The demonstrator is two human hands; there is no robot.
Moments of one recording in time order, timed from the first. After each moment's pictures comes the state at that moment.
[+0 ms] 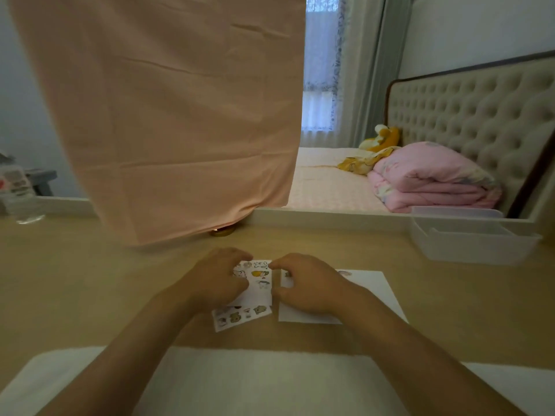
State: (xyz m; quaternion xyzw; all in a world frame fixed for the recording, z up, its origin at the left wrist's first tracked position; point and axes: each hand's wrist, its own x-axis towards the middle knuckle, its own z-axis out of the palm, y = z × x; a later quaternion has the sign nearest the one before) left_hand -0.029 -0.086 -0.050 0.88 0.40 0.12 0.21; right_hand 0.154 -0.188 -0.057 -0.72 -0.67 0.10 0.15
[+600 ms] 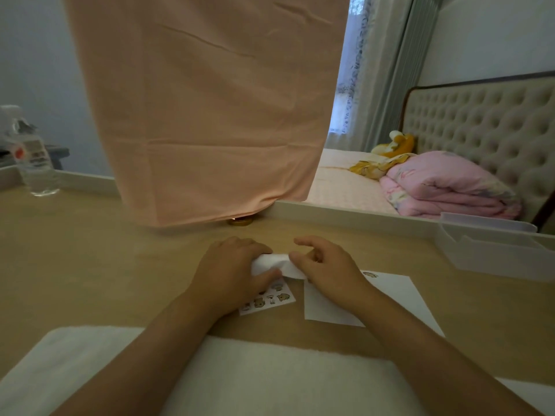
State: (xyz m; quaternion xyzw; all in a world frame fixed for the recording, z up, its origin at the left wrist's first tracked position) left_hand -0.044 -0.079 -0.081 0.90 0.34 0.27 0.03; right_hand 0.138 -0.173 -0.070 -0.71 -0.55 0.17 0.41
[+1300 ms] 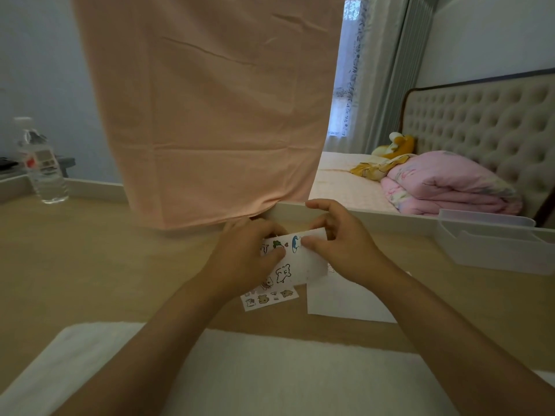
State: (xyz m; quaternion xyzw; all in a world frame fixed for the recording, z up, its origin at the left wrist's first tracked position) left_hand -0.039 -0.098 -0.046 0.89 0.30 0.33 0.14; right_hand 0.145 -0.182 -0.033 -0.62 -0.57 0.18 0.51
